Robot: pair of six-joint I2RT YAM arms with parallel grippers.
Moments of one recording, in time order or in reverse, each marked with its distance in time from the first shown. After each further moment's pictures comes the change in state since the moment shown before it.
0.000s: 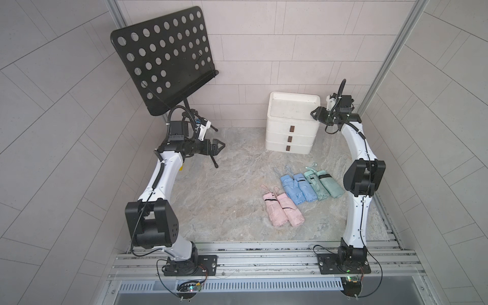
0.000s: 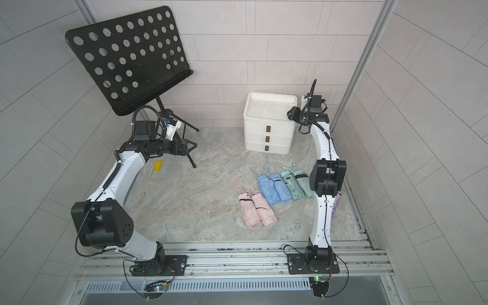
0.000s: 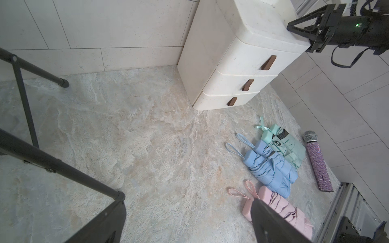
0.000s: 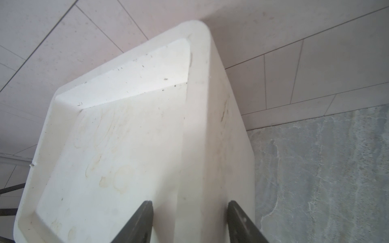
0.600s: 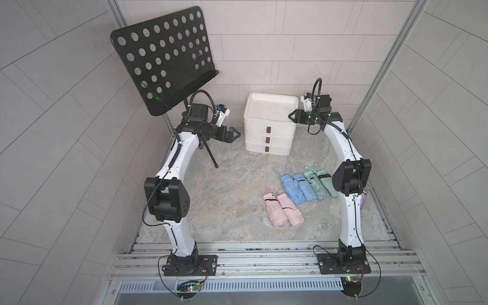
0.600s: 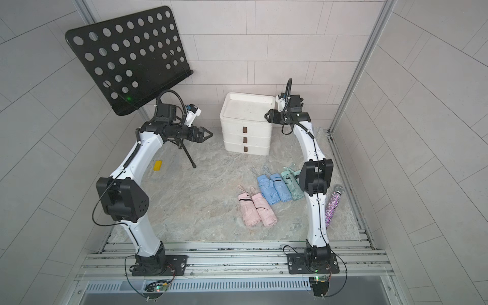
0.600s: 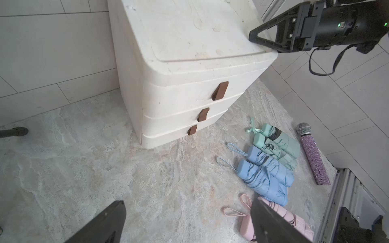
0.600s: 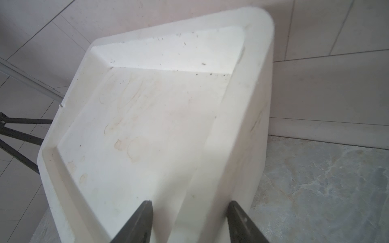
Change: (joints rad) left arm -0.159 0.296 0.435 -0.153 -0.054 0.036; right arm 0.165 0.050 0.084 -0.051 -0.083 -0.138
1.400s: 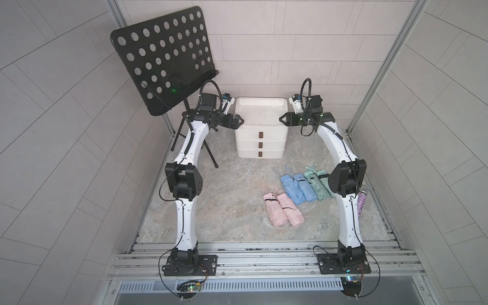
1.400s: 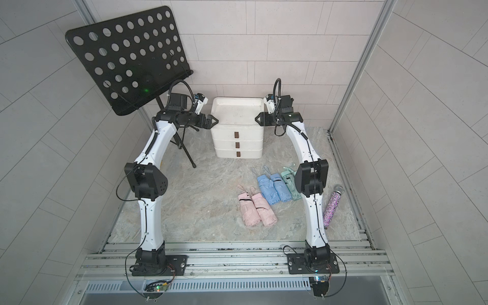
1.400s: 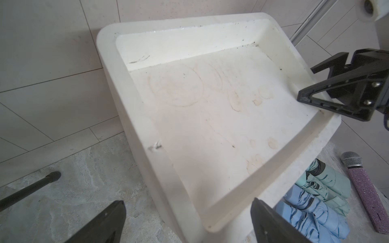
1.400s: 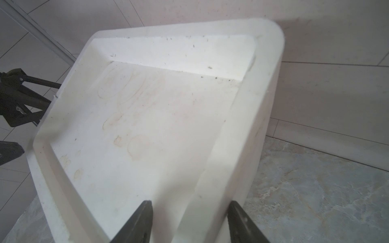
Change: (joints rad) left arm -0.035 0.376 0.506 -0.042 -0.098 -0.030; right arm 0.073 0.000 0.013 -0.036 -0.028 -0.124
